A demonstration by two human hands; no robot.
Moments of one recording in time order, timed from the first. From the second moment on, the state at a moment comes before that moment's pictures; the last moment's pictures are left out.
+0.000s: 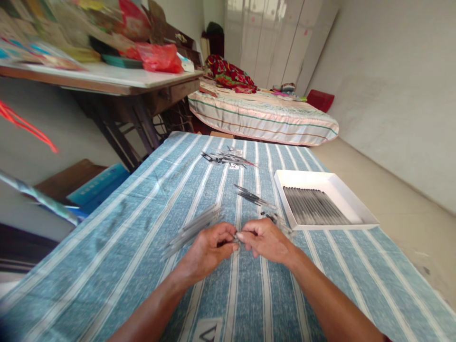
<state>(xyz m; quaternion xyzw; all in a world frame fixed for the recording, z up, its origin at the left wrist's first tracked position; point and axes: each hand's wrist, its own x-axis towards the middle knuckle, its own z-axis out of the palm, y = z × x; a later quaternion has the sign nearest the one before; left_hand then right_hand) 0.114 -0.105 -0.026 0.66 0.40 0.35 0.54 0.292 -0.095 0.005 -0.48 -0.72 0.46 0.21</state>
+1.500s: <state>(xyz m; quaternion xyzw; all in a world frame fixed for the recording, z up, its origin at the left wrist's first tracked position) 0.116 -0.108 -0.019 0.69 0.42 0.34 0.48 0.290 -0.100 -0.003 -0.50 -0.68 0.48 0.24</state>
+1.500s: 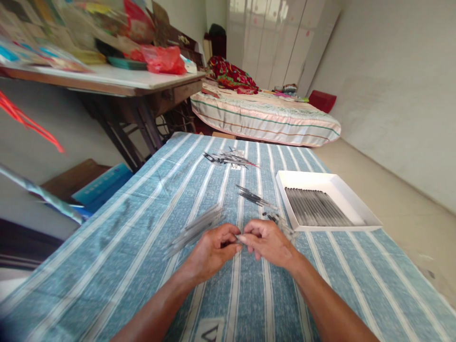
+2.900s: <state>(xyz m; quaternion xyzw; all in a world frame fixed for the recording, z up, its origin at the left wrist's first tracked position) 0.110 -0.104 -0.012 0.77 0.46 0.32 0.31 0.307 -0.082 0.025 -0.54 -0.69 0.42 0.25</state>
